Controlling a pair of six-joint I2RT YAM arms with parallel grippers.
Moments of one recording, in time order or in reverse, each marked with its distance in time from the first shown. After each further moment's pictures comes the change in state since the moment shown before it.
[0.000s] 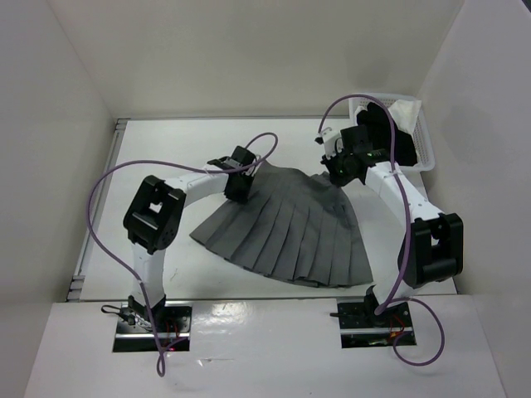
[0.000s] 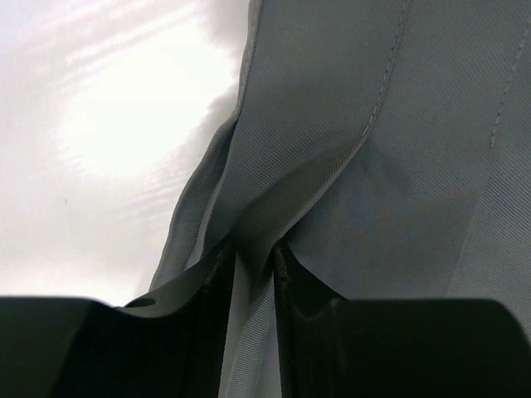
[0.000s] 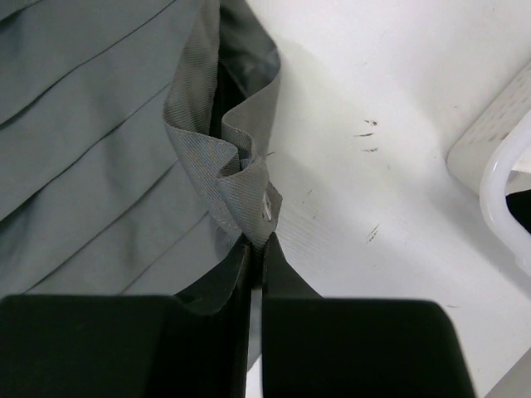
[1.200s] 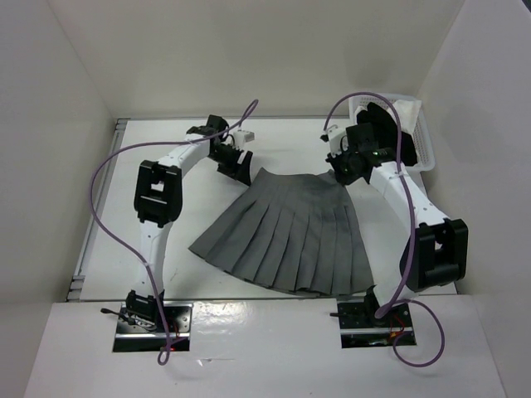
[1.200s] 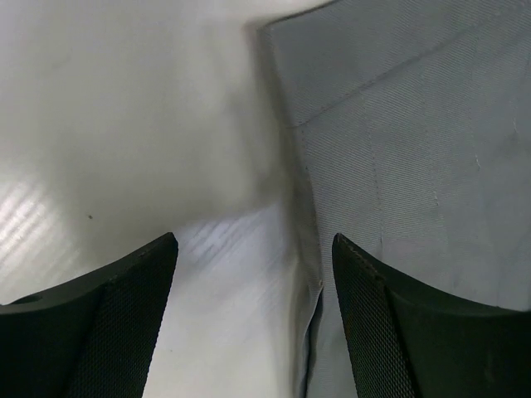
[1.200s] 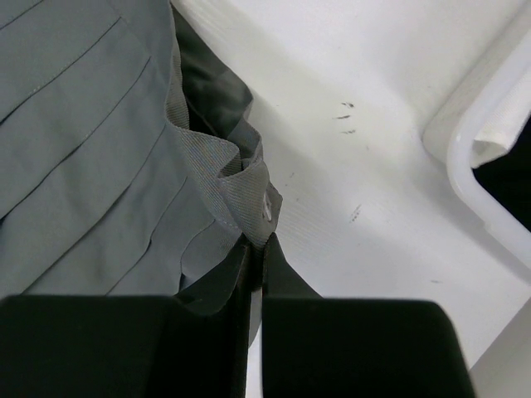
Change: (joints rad) left arm 0.259 0.314 0.524 -0.312 0.668 0.420; right arm -0.017 -0.023 0.023 -0.042 0.029 0.001
